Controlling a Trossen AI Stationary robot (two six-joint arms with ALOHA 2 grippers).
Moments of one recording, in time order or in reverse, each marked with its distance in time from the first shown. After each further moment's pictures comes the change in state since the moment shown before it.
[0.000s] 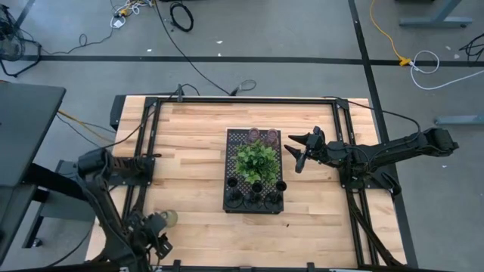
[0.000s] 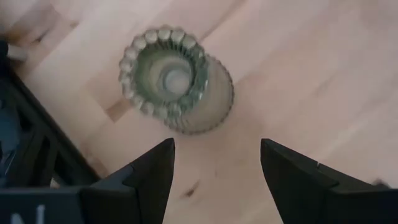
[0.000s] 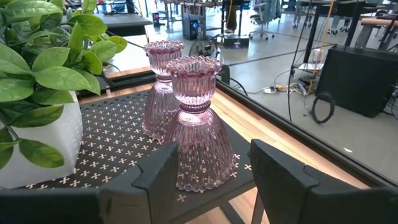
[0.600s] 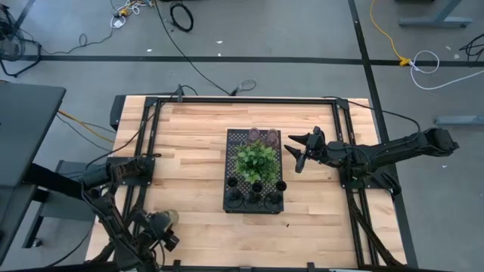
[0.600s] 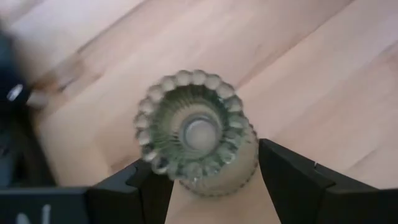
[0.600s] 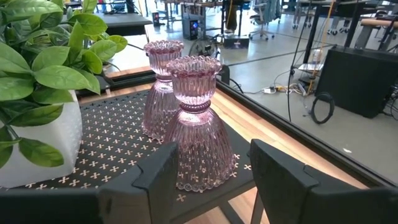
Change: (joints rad) left arm 0.000 0.148 0.000 -0.088 -0.168 -0.132; right arm 0.000 0.000 0.000 0.000 0.000 -0.004
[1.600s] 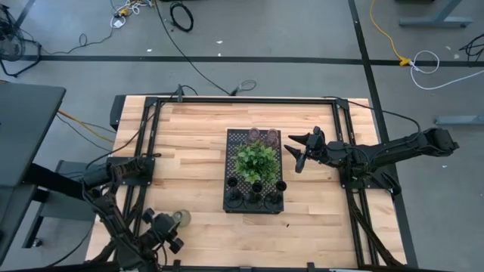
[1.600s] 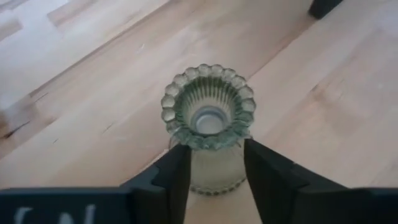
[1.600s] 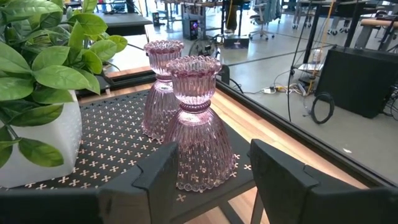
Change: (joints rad) left arm 0.015 0.000 0.000 0.055 -0.198 0.046; right arm 0.000 0.000 0.000 0.000 0.000 -0.001
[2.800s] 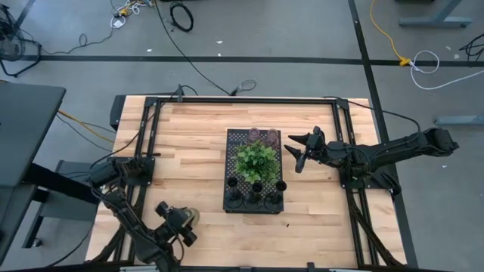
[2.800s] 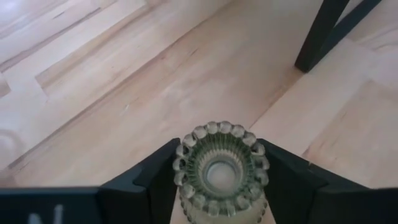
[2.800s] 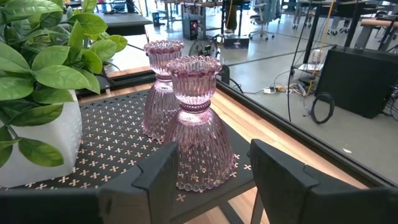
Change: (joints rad) left arm 0.142 0.000 0.000 0.045 -0.130 0.181; right arm 0.000 0.000 0.000 0.000 0.000 -0.001
